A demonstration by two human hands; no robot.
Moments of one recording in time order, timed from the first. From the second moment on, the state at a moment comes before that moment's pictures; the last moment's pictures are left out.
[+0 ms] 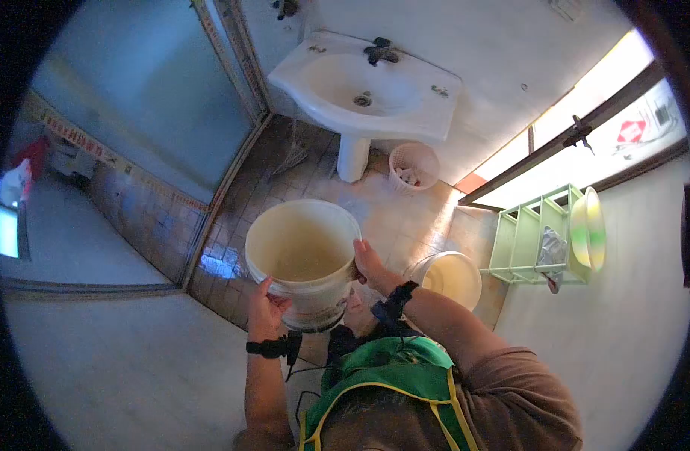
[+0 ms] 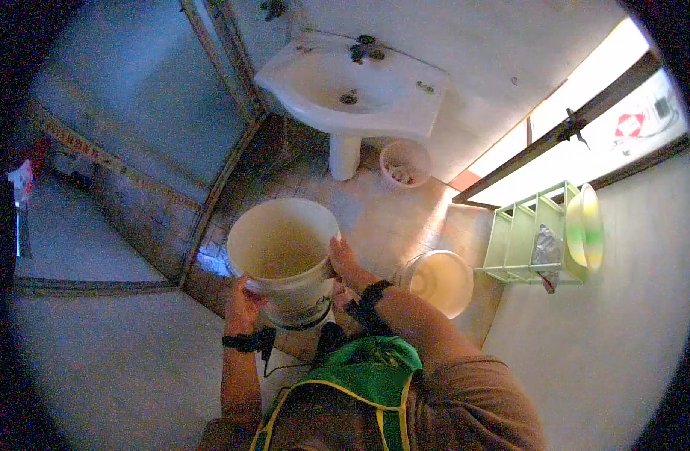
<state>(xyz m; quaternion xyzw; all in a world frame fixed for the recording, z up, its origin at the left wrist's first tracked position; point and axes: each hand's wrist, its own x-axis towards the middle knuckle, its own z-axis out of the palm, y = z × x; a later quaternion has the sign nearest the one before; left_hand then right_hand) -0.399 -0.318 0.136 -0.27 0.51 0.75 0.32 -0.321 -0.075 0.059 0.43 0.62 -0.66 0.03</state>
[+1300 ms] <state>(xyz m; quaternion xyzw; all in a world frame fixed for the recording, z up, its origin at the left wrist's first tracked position) -0.227 -0.577 0.027 -0.45 0.62 0.64 0.05 -0.385 -0.366 -0.061 0.13 0.55 -0.58 0.59</state>
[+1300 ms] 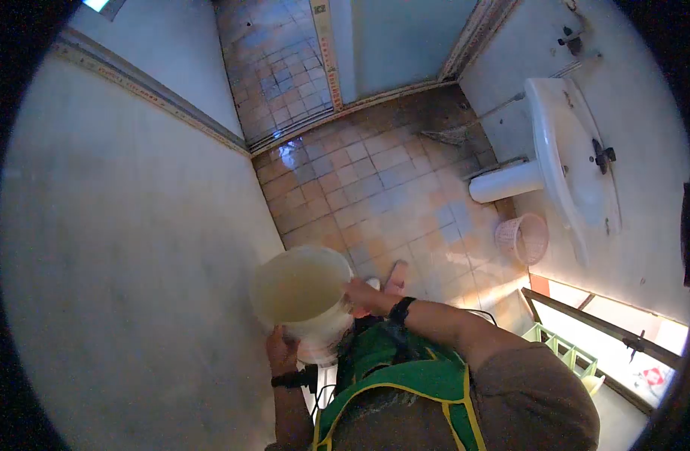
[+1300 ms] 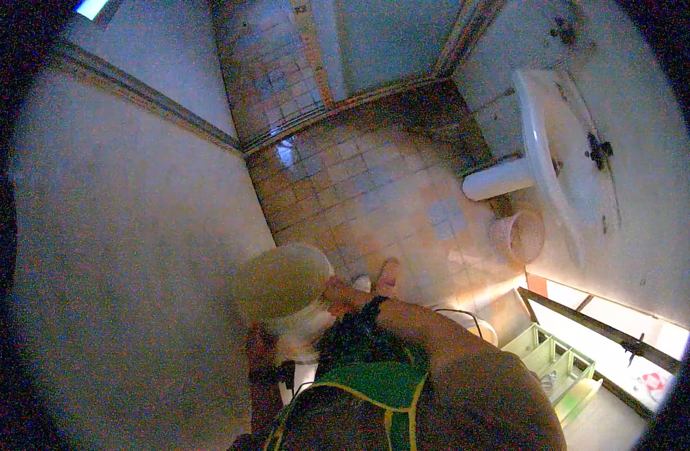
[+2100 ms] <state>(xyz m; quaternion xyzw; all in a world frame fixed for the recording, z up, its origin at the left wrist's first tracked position) -0.433 -0.579 -0.096 -0.48 0.64 0.56 0.22 -0.391 -0.316 -0.039 0.29 0.55 -0.62 0.49</state>
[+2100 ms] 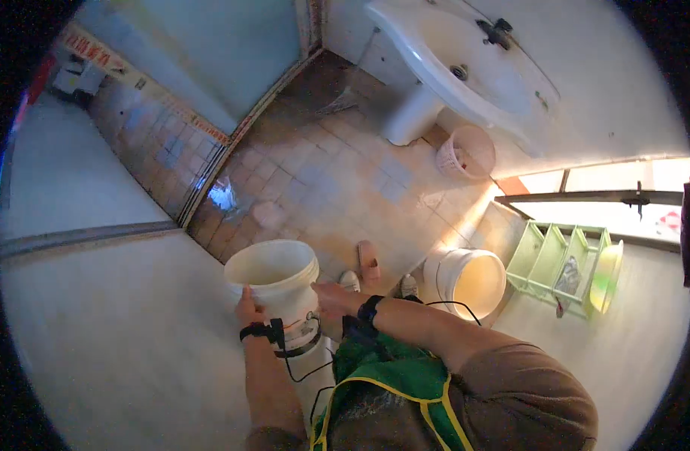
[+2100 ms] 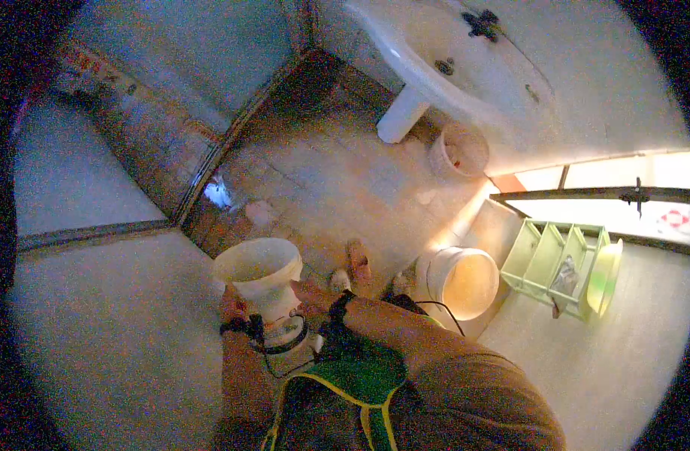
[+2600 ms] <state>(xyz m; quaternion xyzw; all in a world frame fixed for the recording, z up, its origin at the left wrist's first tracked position) -0.453 -0.404 -0.049 -0.31 0.74 0.52 0.31 -0.352 -0.216 -0.060 0.54 0.26 -0.73 0.31</state>
